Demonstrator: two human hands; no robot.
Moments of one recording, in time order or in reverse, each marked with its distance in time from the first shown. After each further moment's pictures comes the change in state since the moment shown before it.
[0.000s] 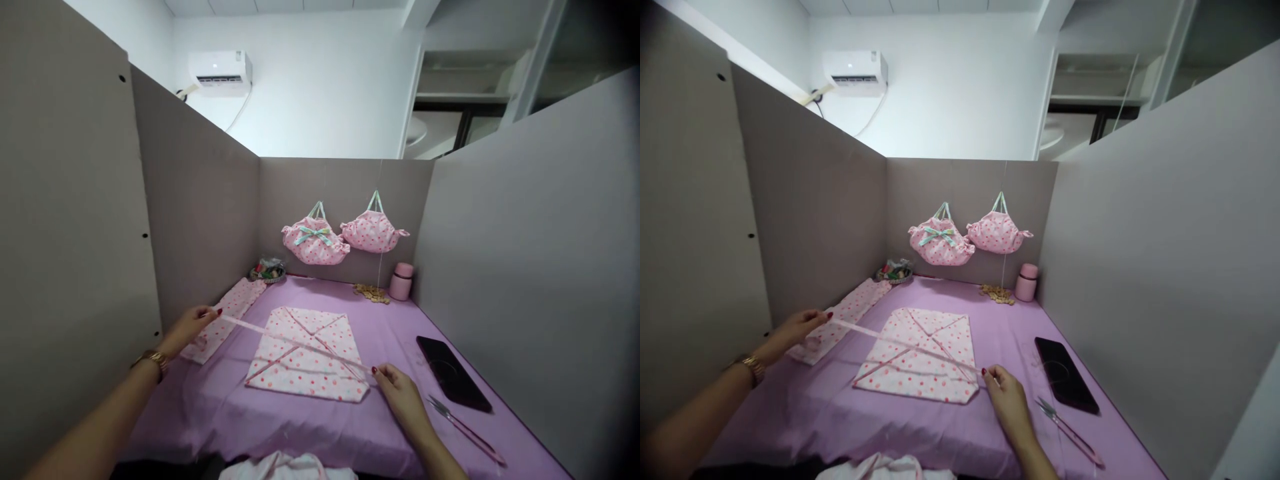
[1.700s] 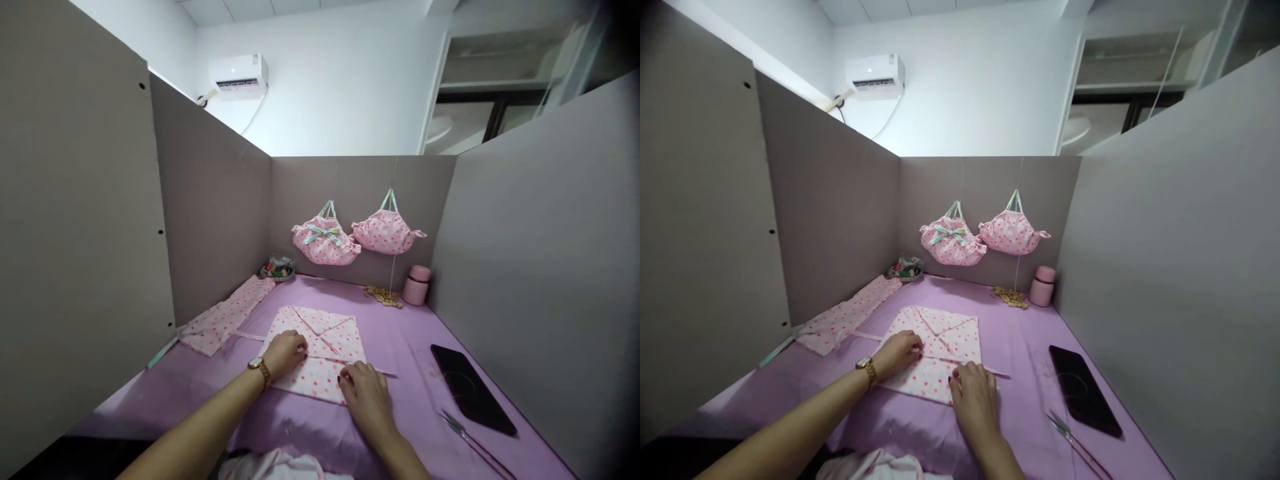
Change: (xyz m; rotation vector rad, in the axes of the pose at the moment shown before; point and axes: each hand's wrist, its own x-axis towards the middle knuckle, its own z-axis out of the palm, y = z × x) left_hand -0.026 0.074 0.168 0.527 -0.270 0.504; right_hand -0.008 -0.053 0.043 -0.465 -0.051 -0.314
